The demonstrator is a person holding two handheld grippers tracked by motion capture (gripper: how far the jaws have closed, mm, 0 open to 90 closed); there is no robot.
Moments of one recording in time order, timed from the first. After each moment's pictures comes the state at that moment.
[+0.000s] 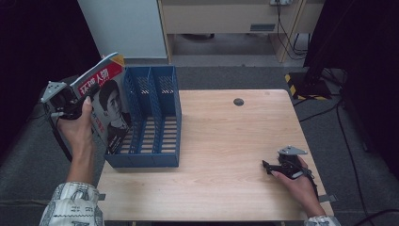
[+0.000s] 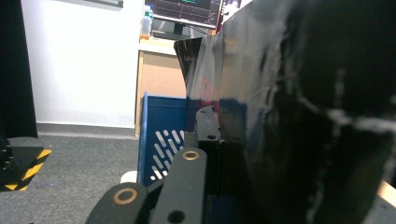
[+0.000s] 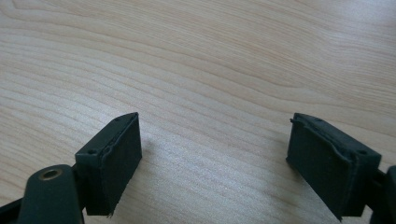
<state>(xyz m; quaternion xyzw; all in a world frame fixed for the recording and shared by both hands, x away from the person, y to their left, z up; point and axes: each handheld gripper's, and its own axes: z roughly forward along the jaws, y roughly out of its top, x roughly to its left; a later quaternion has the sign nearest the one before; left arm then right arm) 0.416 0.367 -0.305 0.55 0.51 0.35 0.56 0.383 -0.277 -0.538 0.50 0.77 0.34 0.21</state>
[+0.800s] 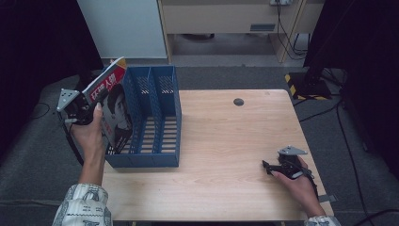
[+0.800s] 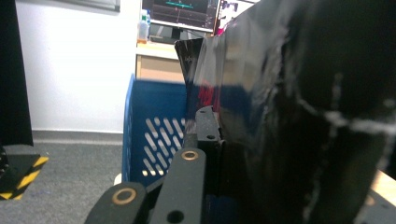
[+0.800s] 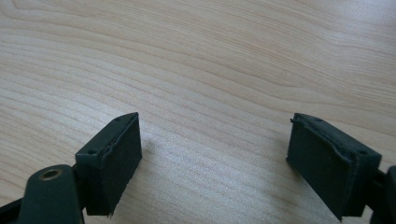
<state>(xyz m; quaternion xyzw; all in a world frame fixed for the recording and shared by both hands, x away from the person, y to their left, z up) 0.421 0.354 -0.340 0.55 0.50 0.36 0.56 0.383 -0.277 -0.538 0.50 0.77 0.34 0.21</state>
